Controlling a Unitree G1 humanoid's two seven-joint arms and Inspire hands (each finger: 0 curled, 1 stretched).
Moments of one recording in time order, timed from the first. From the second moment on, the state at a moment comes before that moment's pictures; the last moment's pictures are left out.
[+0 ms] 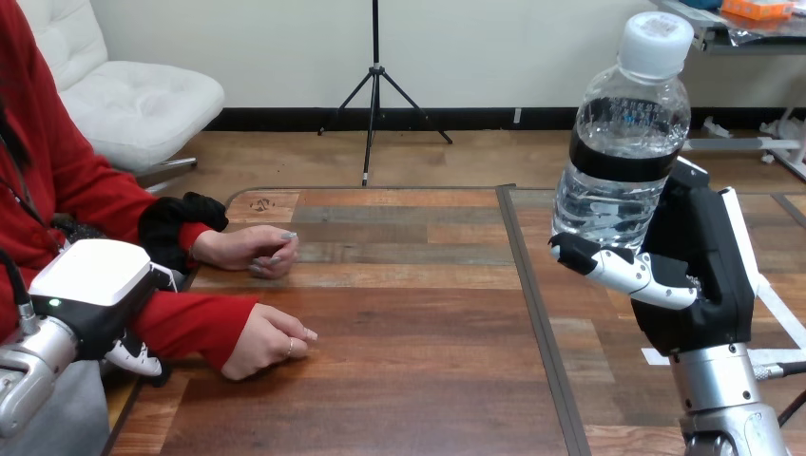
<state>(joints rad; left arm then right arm) -0.65 0.74 -0.52 1.32 0.91 -0.56 0.42 -0.03 -0.08 -0.16 0.07 0.34 -0.44 0.38</state>
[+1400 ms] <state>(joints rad) -0.65 0.73 -0.52 1.33 0.79 -0.65 0.42 -0.01 -0.09 -0.15 0.14 0.31 -0.44 0.44</state>
